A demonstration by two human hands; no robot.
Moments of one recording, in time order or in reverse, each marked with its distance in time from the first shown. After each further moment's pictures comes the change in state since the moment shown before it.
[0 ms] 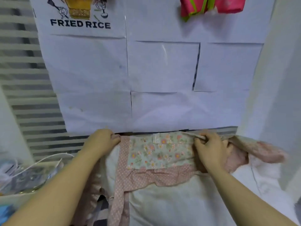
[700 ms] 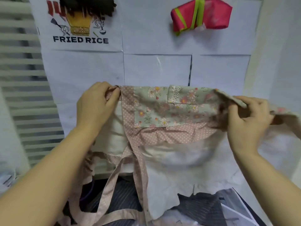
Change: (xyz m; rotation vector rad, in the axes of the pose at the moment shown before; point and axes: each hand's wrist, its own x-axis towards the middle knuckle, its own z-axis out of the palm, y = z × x) left_hand -0.008 0.067 -0.108 -0.241 0.856 0.344; right_hand 0.046 -0.029 -0.118 0.550 0.541 -0.226
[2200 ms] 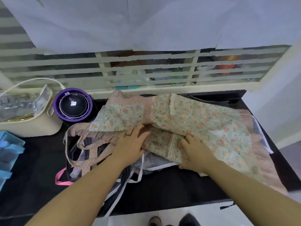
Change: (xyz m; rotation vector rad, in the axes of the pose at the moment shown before) left_hand -0.344 -0.056 0.111 0.190 -1.329 0.012; right_hand -0.290 0.151 -0.001 -0.660 -1.929 -0.200
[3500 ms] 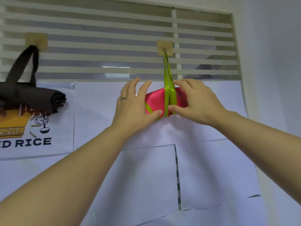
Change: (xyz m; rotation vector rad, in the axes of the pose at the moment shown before) left_hand 0.204 0.117 -0.622 -0.059 1.241 0.203; right_hand -0.075 0.142 -0.641 -0.179 1.522 -0.039
